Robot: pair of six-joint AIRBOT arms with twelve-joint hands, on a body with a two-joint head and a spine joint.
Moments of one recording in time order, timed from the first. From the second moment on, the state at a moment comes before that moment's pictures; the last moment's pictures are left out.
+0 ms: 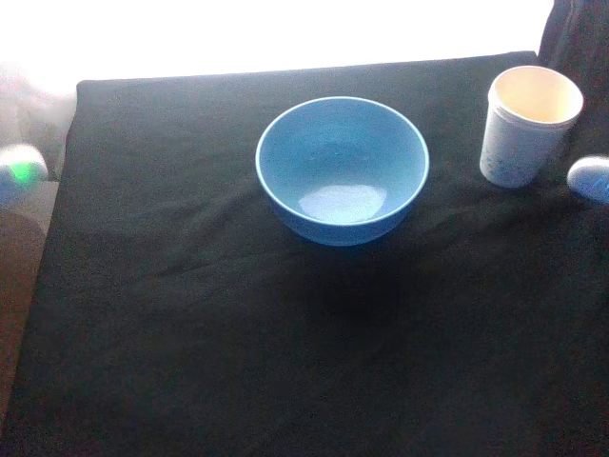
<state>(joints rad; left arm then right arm) 1.14 -0.97 1.20 -0.61 -1.42 0.46 -1.02 -1.16 1.42 0.49 1.28 -0.21</state>
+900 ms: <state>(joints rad) 1.16 -0.93 1.22 -0.55 -1.26 0.47 -0.87 -1.21 1.59 0.24 0.88 -0.20</state>
